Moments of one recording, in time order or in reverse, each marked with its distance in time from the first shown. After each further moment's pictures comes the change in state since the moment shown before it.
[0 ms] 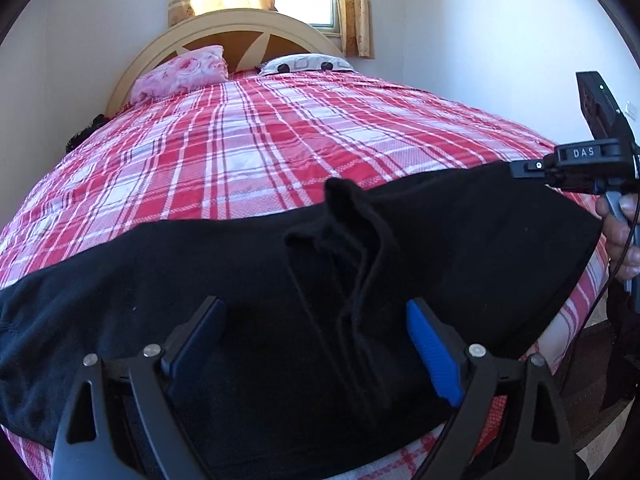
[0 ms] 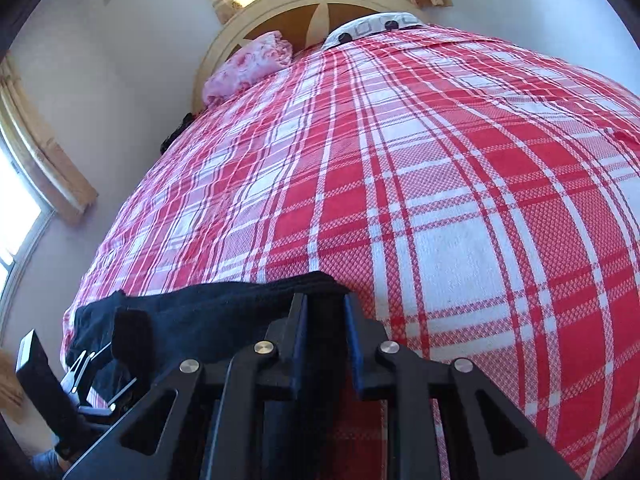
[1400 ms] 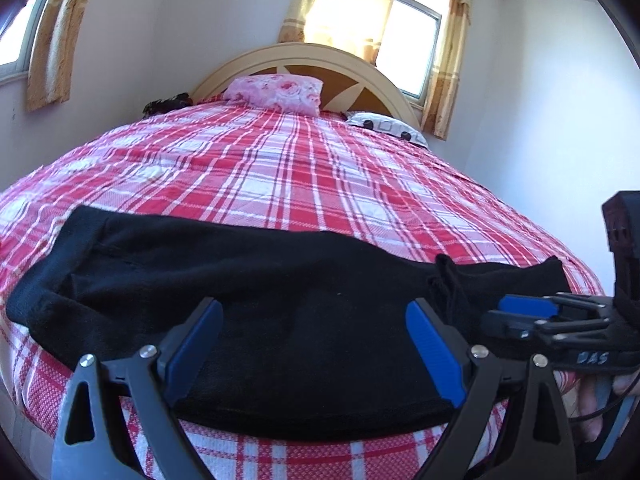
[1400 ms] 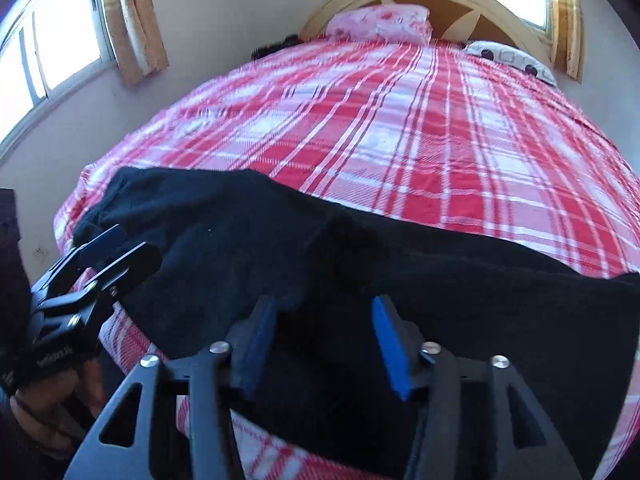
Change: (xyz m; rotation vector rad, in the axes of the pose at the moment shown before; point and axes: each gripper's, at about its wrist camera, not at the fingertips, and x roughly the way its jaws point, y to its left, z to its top) left arm -0.059 0.103 -0.033 -0.313 -0.194 0.074; right arm 0.036 0.221 -0.083 -0.481 0.107 0.029
